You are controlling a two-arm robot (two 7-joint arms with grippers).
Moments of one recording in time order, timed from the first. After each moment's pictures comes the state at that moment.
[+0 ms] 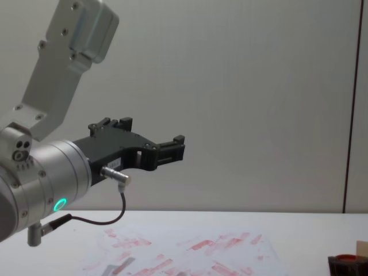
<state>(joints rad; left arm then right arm) -0.24 0.38 0.45 -1.63 -0.20 0.01 -0.01 0.08 0.23 -0.24 -1.53 0.23 0.38 -0.08</state>
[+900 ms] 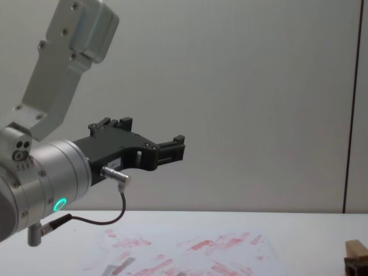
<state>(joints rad) -0.24 0.38 0.45 -1.63 -0.20 0.01 -0.01 0.09 0.22 -0.24 -1.52 0.22 0.39 -0.09</state>
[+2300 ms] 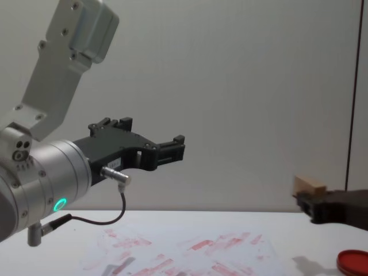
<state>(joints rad) -0.24 0.38 0.45 -1.63 -0.20 0.01 -0.01 0.14 0.20 -0.25 -1.55 0.18 0.23 0.11</state>
